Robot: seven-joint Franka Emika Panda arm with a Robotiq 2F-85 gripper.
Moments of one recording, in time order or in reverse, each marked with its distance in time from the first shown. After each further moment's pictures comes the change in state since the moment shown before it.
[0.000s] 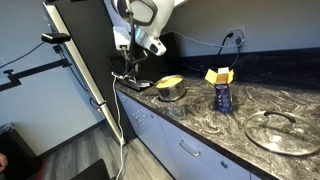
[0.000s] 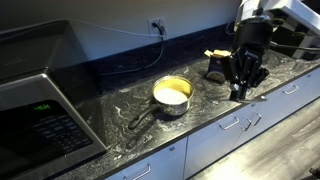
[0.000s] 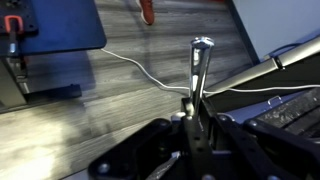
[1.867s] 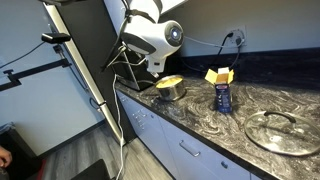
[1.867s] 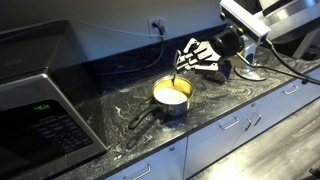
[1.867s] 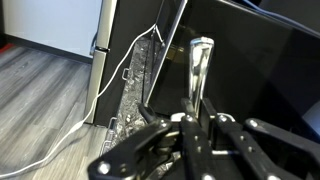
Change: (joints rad) arm 0.008 0.081 -0.005 -0.107 0.882 0.336 0.379
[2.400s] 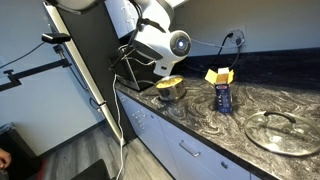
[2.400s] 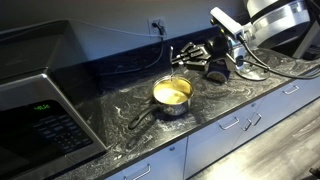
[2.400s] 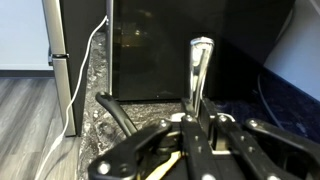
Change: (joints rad) arm -0.001 0.106 -0.008 0.078 0.141 0.134 0.142
